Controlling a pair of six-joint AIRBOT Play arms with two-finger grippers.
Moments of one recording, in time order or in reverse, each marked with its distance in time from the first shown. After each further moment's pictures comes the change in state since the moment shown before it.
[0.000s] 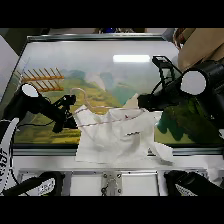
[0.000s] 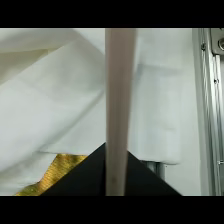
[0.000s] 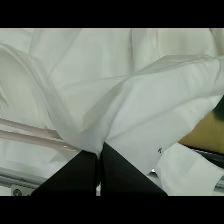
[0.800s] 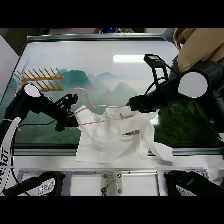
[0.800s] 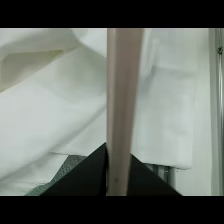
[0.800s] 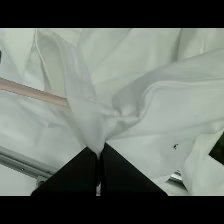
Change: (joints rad) left arm -0.009 -0.006 0.000 -0.002 0.046 -0.019; right arm 0.084 0.000 0.032 0.074 -0.049 -0.007
